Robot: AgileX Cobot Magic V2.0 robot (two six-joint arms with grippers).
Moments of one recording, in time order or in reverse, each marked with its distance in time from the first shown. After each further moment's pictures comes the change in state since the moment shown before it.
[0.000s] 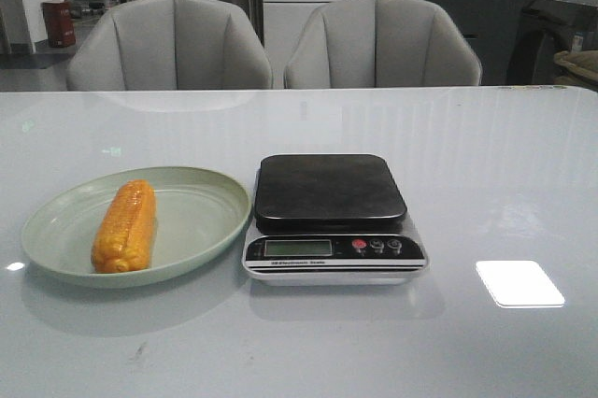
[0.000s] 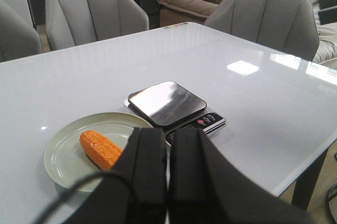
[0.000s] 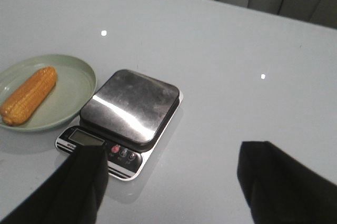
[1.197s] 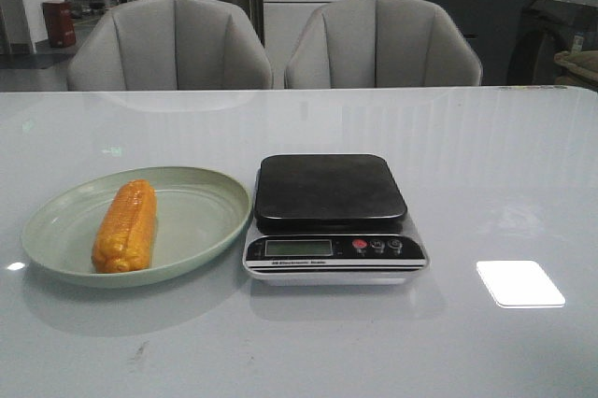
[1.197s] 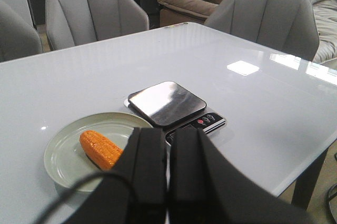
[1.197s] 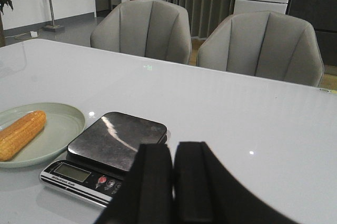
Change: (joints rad) left arm 0.000 0.000 0.000 0.000 0.000 0.000; right arm 0.000 -0.382 0.357 0.007 -0.266 -0.002
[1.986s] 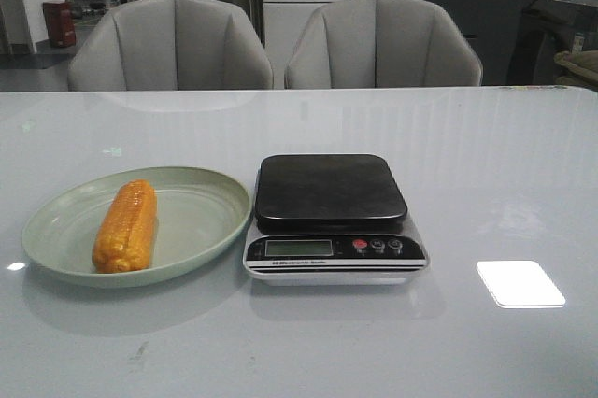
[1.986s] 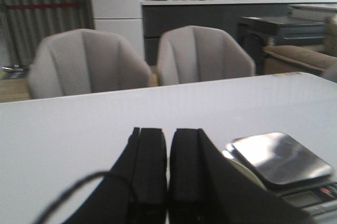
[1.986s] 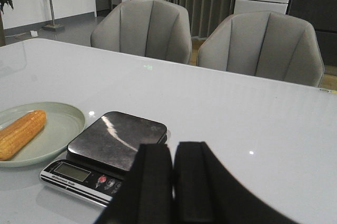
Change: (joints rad) left arm 0.413 0.000 0.270 0.023 -0.456 0.000; right arm 0.000 -0.001 0.000 0.000 0.001 -0.004
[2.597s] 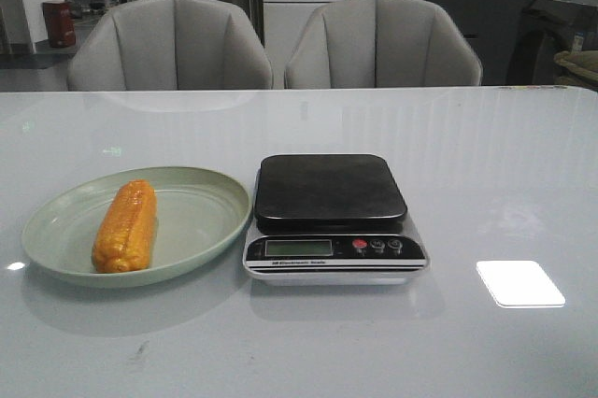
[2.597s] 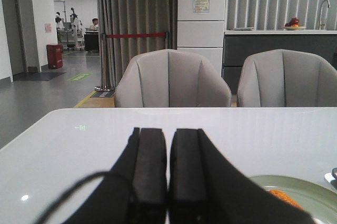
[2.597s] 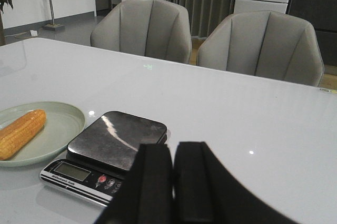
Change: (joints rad) left arm 0.219 0.000 0.233 0.000 -0.339 0.000; right arm 0.000 -0.002 0.000 0.000 0.002 0.000
